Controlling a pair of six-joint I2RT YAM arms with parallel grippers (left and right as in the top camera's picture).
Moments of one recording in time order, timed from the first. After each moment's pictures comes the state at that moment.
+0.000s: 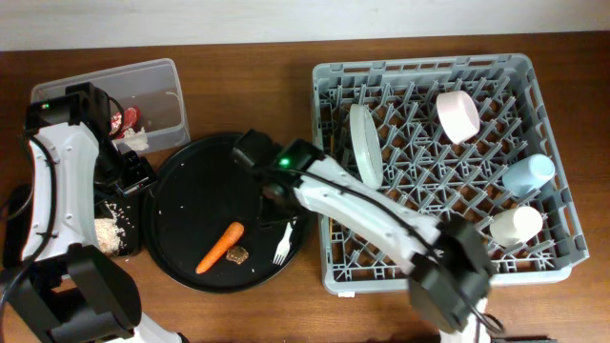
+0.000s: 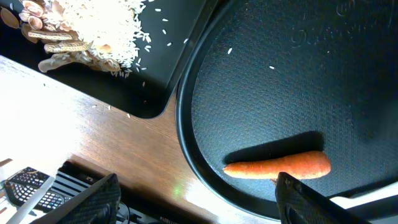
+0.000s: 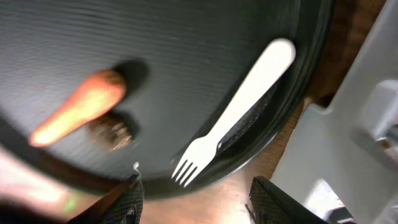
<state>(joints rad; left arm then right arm) 0.24 1.80 1.63 -1.51 -0.08 -0.33 0.84 2.02 1.74 -1.15 -0.07 0.63</state>
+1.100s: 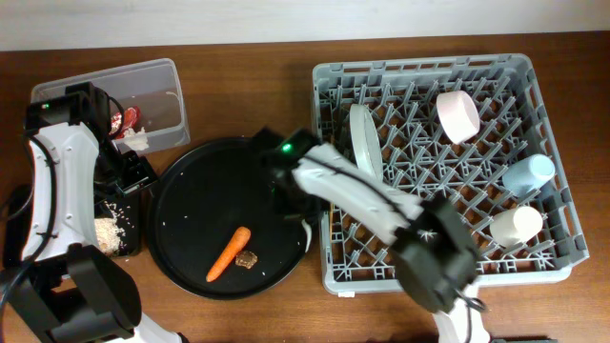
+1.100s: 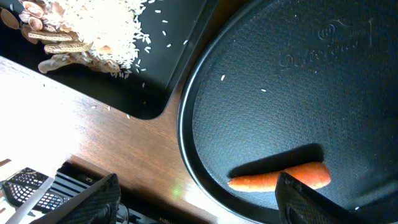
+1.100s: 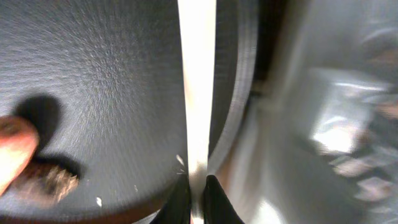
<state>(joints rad) 0.24 1.80 1.63 -1.51 -0.08 -0.34 0.75 2.08 1.75 -1.28 -0.04 0.67</state>
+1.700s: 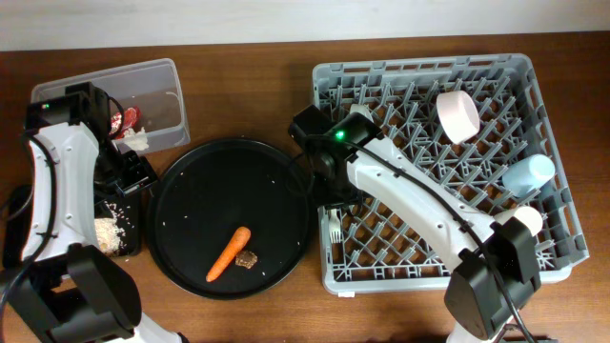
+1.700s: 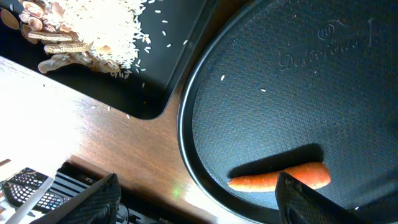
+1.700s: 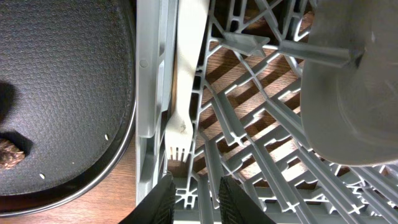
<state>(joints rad) 0.24 1.80 1.63 -1.51 -0.08 -0.34 0.65 1.87 1.65 -1.32 0.07 0.51</state>
